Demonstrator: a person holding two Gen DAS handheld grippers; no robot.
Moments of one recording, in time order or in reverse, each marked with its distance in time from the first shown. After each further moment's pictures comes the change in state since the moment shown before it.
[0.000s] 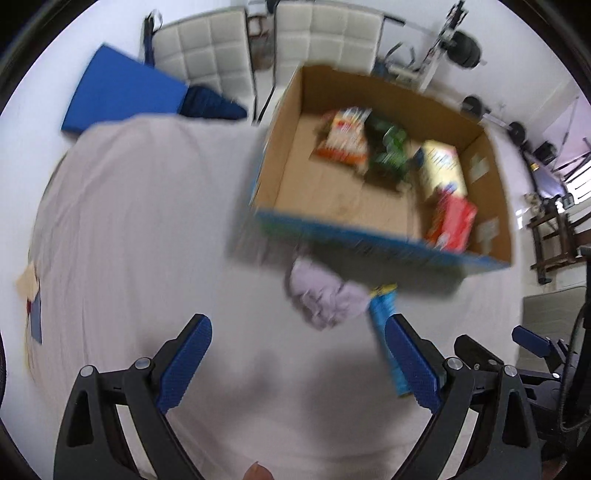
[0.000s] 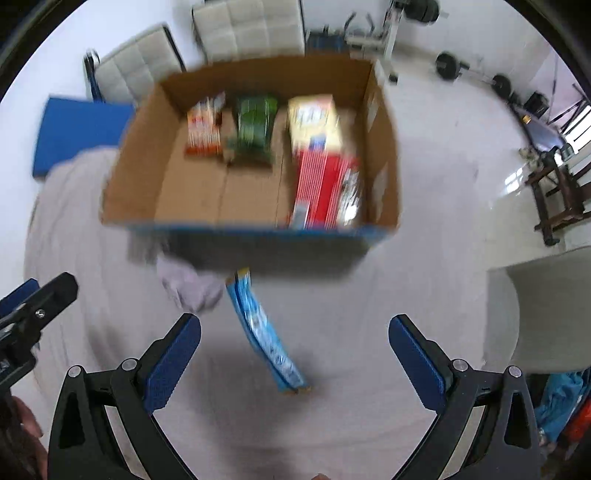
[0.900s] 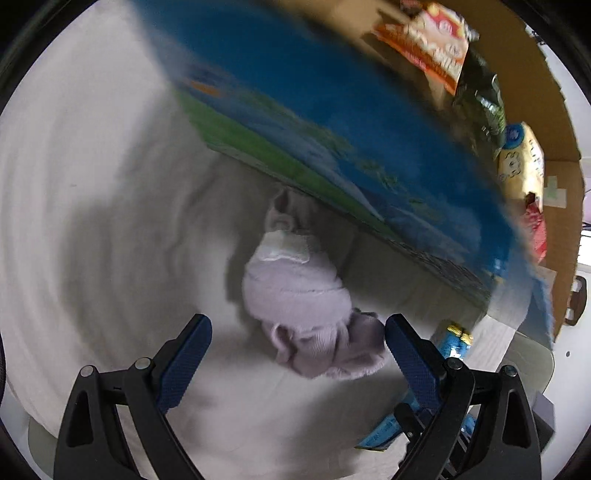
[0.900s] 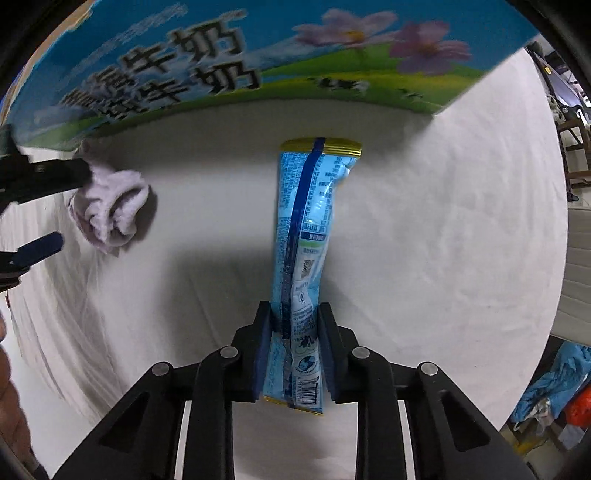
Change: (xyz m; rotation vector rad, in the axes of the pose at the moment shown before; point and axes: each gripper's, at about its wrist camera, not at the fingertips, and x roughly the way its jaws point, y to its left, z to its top) left arm 0.166 0.006 0.018 -0.279 0.334 -0.201; right arm 0.122 -0.020 -0.042 0.051 0.222 0.008
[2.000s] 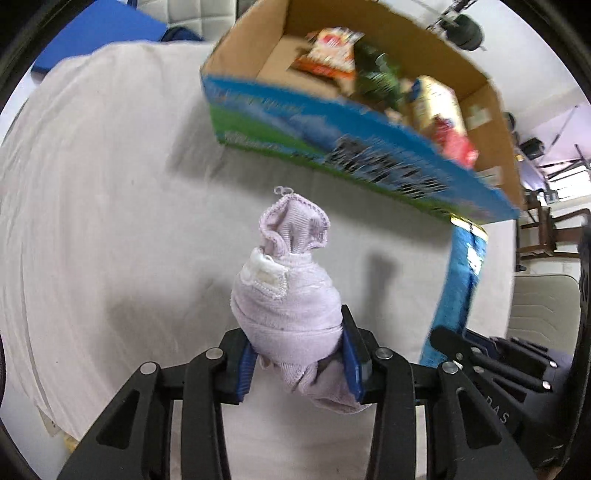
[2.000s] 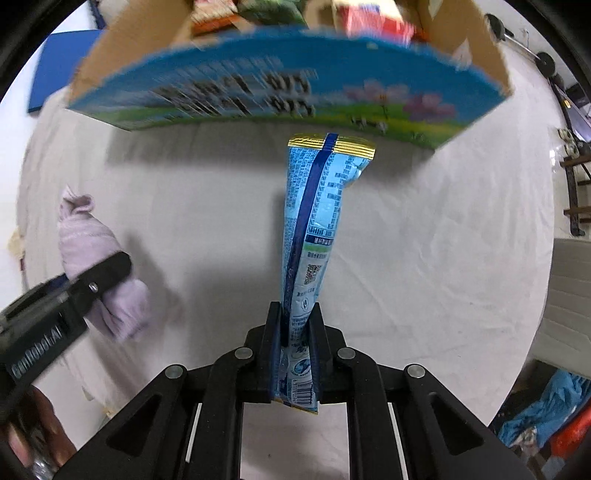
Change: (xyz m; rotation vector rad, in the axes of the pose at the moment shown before) left arm -0.076 -0.032 -0.155 0.242 -0.192 0.045; right arm -0.066 0.027 -0.023 -0.138 -0.071 0.066
